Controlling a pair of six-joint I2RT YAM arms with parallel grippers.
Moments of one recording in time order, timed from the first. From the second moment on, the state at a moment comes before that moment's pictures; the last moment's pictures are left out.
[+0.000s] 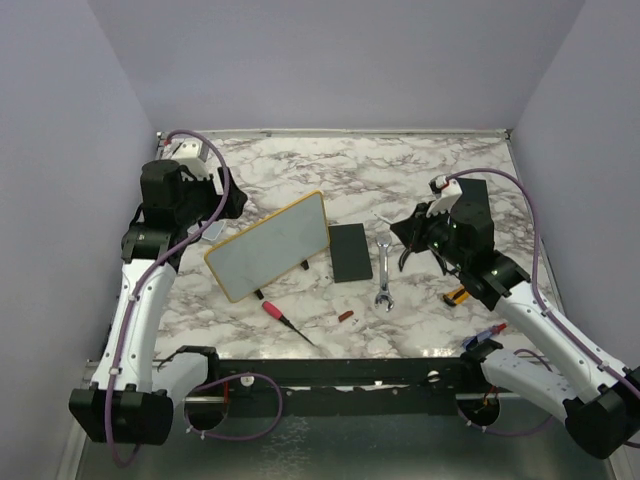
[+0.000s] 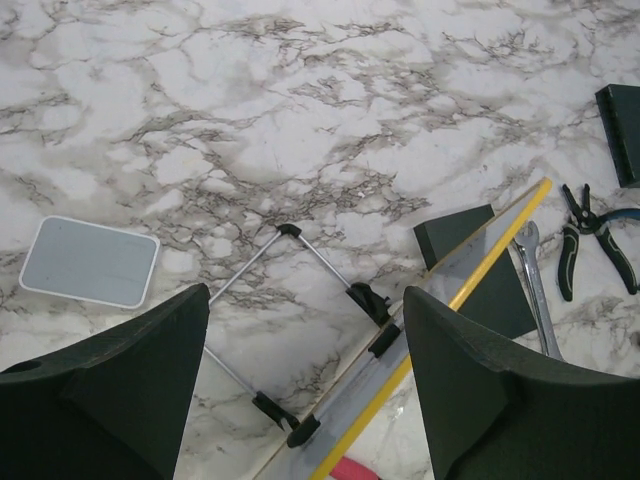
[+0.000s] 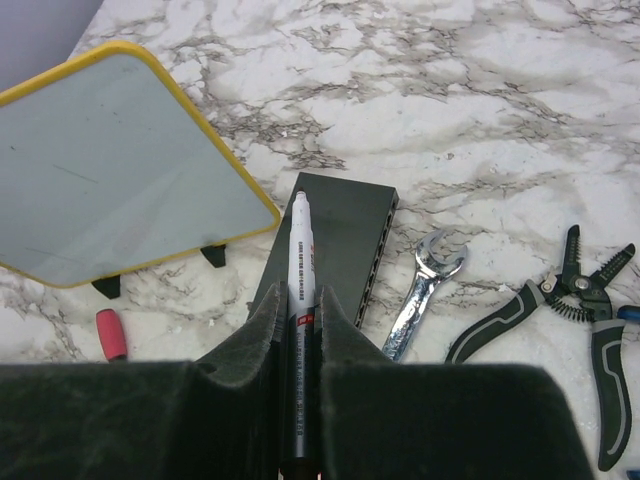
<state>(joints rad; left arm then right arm) -0.07 1.08 1.16 -0.52 0.25 -0.16 0.51 0.91 0.77 -0.18 -0.04 0.30</state>
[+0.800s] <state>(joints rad) -0.03 0.82 0.98 -0.70 0.30 -0.18 0.64 0.95 0.74 0.09 -0.27 0.29</state>
